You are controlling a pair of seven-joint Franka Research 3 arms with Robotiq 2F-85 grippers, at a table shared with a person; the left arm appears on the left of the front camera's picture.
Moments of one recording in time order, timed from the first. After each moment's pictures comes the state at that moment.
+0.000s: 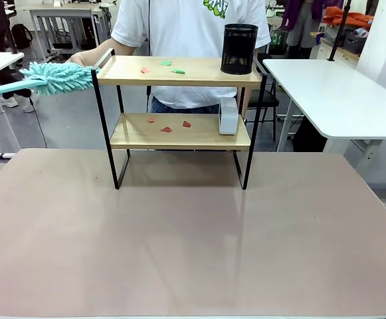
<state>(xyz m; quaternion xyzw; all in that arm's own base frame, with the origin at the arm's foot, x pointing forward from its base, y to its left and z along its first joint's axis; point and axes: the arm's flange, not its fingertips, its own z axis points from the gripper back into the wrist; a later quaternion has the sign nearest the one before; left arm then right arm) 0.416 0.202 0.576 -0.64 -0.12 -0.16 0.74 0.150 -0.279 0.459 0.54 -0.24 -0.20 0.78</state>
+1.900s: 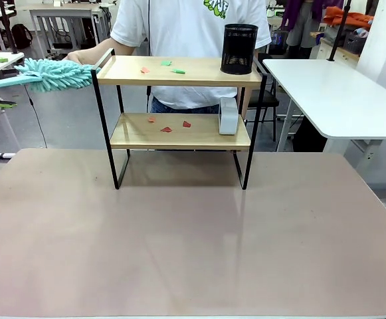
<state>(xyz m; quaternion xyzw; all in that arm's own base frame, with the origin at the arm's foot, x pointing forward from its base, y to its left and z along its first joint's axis) 0.512 0.130 0.491 -0.68 0.06 0.03 0.73 0.150 -0.279 0.459 0.54 -0.24 -0.20 0.78</state>
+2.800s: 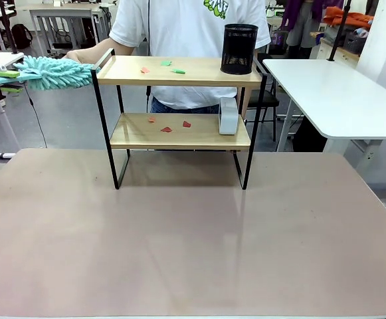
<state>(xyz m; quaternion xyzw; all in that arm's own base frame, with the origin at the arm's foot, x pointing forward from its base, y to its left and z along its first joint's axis) 0.515 0.128 0.497 -0.67 0.02 0.01 0.75 0.150 -0.279 0.459 0.54 -0.24 -0.20 0.78</state>
